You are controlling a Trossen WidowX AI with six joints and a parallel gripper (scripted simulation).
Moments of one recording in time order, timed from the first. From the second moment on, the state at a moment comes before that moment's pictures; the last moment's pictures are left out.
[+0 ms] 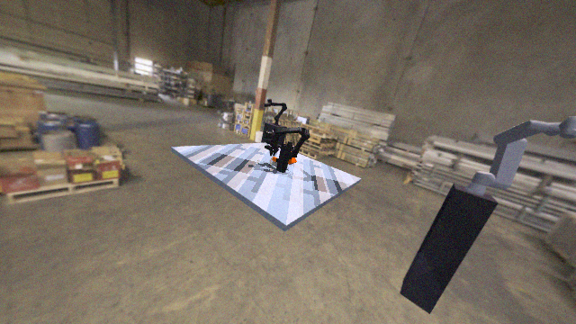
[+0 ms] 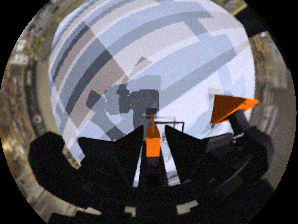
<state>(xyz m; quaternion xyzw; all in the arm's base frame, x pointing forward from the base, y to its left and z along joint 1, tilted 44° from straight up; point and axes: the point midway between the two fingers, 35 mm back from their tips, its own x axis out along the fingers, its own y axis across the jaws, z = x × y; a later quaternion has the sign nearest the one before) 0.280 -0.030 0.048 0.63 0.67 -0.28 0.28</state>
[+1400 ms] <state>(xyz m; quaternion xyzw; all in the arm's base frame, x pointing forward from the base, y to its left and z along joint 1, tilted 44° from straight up) 0.279 0.000 0.064 0.63 0.67 -0.28 0.28</state>
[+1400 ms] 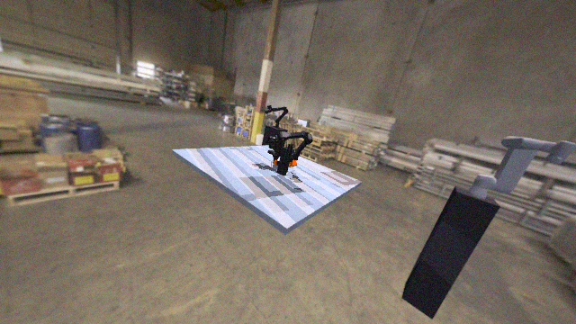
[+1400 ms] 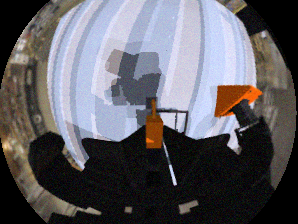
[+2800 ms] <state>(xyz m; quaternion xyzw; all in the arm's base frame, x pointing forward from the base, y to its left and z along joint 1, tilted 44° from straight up) 0.280 -0.032 0.035 0.63 0.67 -0.28 0.28</state>
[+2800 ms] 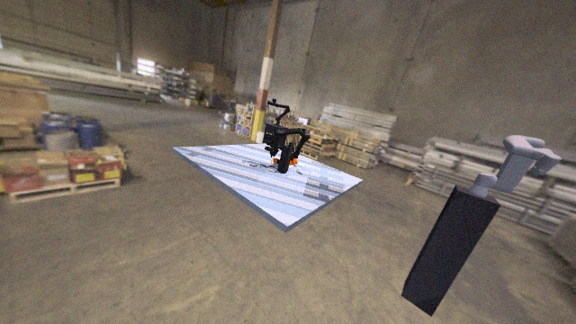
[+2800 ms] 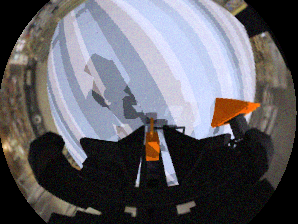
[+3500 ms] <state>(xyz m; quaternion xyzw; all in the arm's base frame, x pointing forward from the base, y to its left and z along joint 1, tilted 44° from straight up) 0.279 -0.035 0.042 0.63 0.67 -0.28 0.28</state>
